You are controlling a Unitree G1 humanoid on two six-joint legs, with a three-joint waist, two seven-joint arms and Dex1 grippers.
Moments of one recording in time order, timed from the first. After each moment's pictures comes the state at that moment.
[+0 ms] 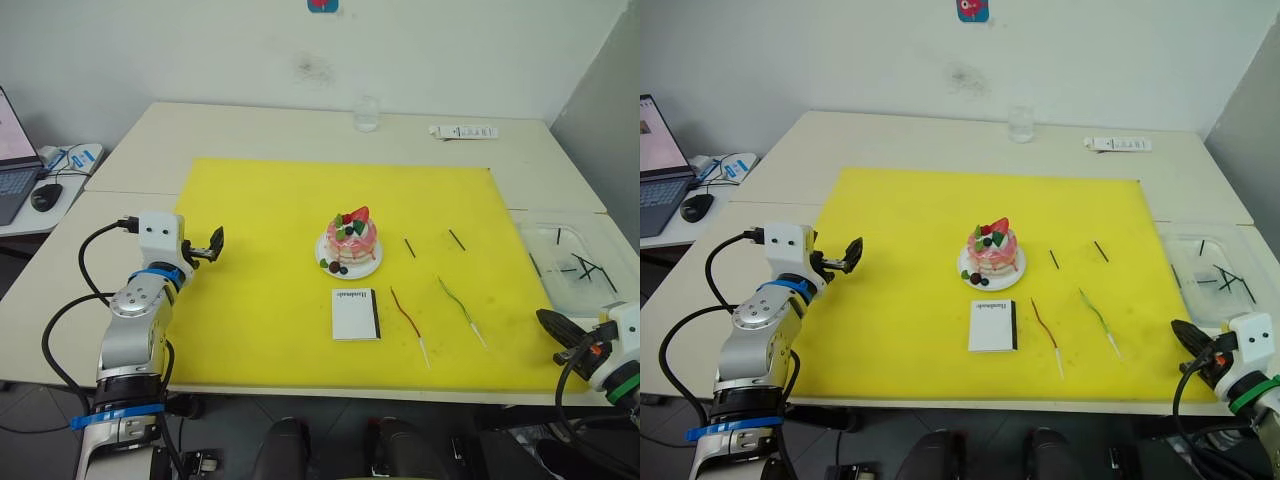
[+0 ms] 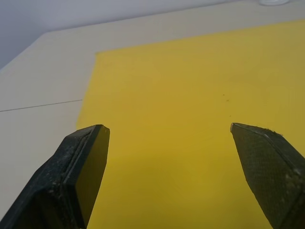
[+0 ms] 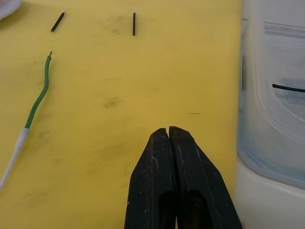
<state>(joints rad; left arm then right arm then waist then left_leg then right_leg) -0.34 0.48 0.25 0.16 -0.21 0.26 -0.29 0.33 -0.59 -0.51 -0.28 0.48 0.36 0.66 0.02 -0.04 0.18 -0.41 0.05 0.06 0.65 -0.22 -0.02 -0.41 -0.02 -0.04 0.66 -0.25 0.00</state>
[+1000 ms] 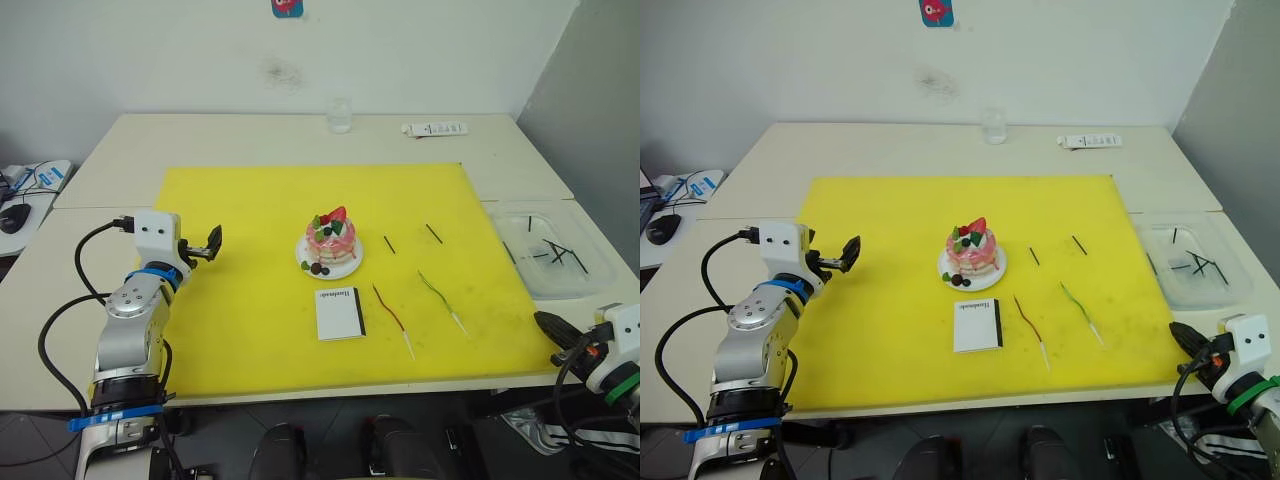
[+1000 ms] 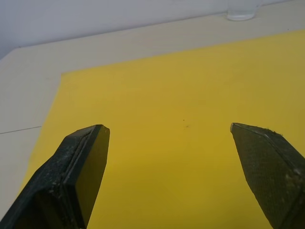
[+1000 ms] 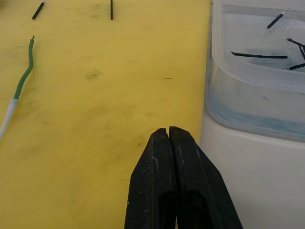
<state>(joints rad) -0.33 0.48 0.26 0.13 -0.21 0.26 -0.29 0.33 -0.59 -0.49 -0.27 0.48 0.36 0.66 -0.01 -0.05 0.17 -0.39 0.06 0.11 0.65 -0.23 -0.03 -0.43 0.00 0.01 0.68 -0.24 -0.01</state>
